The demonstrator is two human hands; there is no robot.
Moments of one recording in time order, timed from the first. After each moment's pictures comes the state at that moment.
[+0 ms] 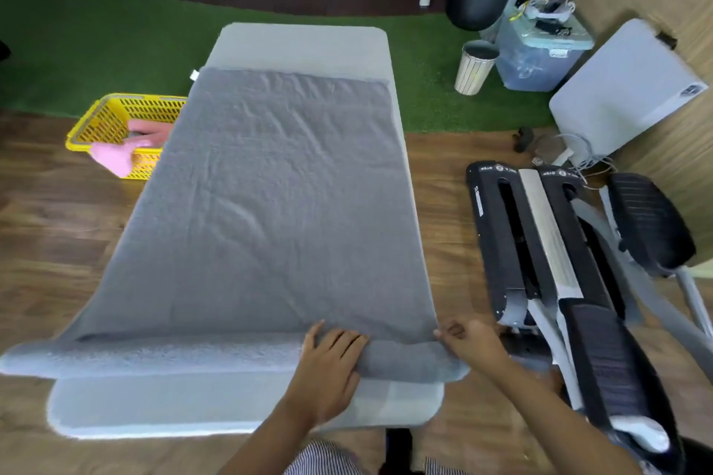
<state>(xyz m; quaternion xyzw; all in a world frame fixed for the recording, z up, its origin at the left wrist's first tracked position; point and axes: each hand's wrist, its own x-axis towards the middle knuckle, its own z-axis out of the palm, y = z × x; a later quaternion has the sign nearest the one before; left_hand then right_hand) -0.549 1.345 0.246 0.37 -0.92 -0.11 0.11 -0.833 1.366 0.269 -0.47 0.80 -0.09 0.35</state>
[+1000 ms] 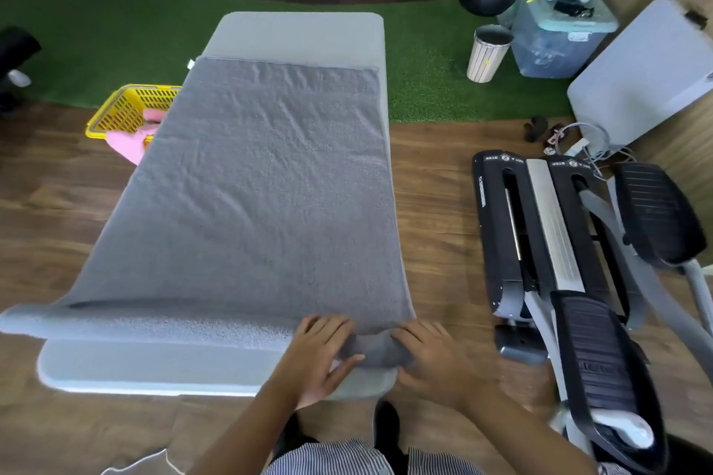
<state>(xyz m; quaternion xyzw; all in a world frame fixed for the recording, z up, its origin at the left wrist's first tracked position) -0.606 1.379 0.261 0.38 -0.90 -0.13 0.15 -0.848 1.428 0.270 -0.80 0.56 -0.12 0.18</state>
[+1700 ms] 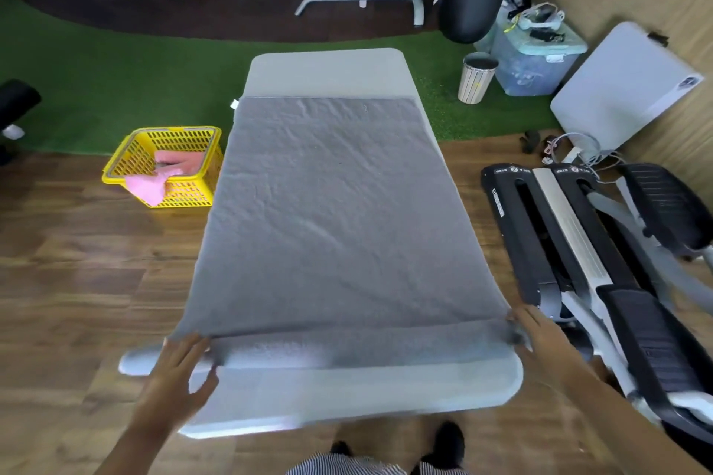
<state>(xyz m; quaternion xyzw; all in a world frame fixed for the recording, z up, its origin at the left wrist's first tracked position) -0.213 1.287 0.255 0.56 -0.81 -0.04 0.17 -0.788 1.413 0.285 -0.61 0.77 -0.10 0.14</state>
